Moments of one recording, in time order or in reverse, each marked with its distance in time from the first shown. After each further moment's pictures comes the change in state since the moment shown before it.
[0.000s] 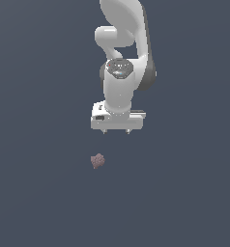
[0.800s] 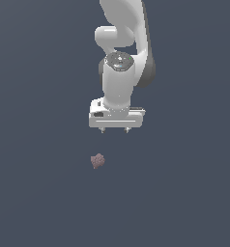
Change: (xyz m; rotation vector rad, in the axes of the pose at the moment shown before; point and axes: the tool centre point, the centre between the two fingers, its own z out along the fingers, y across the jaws) arm 0.004 0.007 -0.016 -0.020 0.028 -0.017
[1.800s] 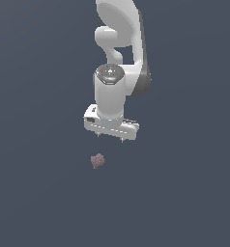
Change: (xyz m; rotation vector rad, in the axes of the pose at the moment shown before) arm 0.019 0.018 0.021 0.017 -0.012 0.288
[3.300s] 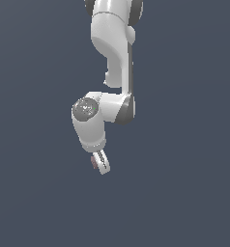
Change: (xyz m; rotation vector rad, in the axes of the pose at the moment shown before) arm 0.061 0.042 0.070 0.012 -0.026 0.852
